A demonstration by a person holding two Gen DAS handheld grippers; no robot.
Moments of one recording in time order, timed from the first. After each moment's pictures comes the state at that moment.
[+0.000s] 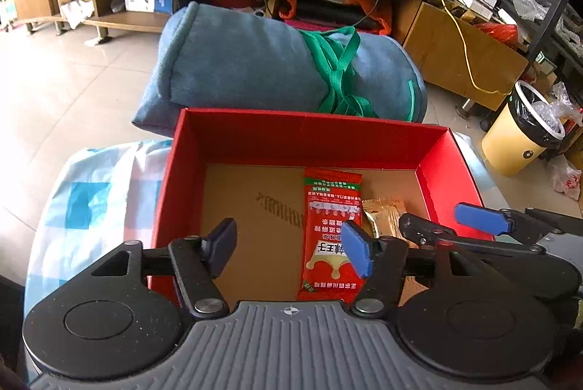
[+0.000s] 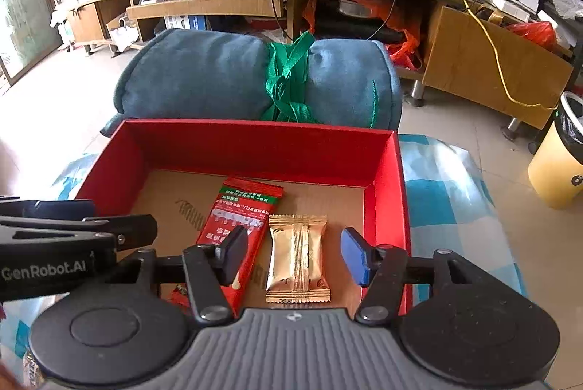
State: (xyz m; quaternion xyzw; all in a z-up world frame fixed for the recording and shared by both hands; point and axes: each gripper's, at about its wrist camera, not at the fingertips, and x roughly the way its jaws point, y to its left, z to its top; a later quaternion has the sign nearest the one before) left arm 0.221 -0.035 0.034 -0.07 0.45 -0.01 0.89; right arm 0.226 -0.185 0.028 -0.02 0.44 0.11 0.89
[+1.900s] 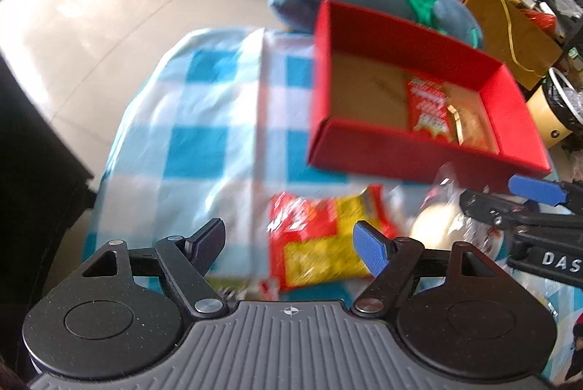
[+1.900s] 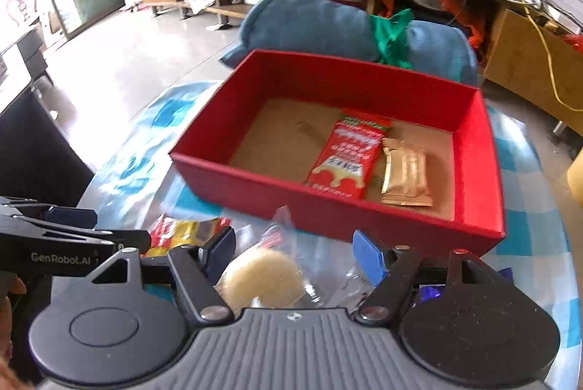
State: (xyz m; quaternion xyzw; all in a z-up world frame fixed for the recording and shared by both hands) left arm 0.105 0.055 0.003 -0.11 0.51 0.04 0.85; right arm 0.125 -0.130 0.033 -0.05 0.45 0.20 0.87
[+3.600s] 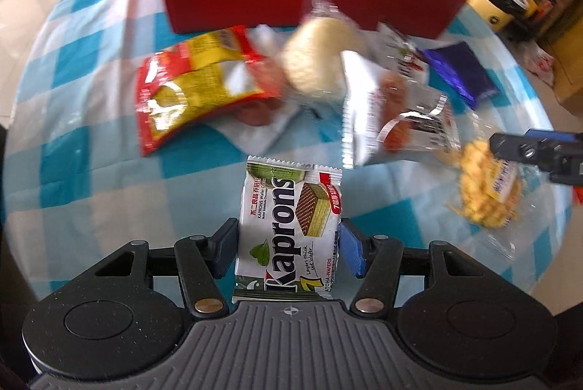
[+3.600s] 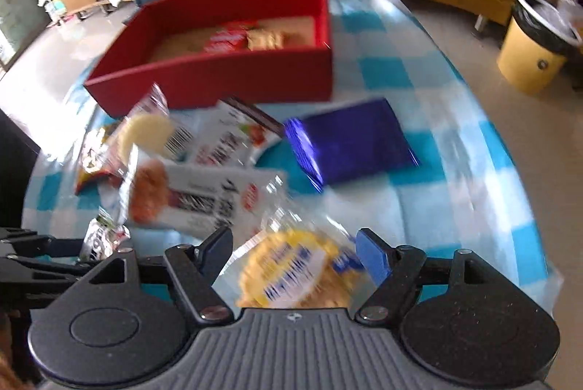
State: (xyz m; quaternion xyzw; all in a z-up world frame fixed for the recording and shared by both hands) left arm 0.045 -0.036 -0.037 -0.04 0.58 -0.09 0.81; right arm 0.043 -0.252 0.007 0.02 0.53 0.08 0.84
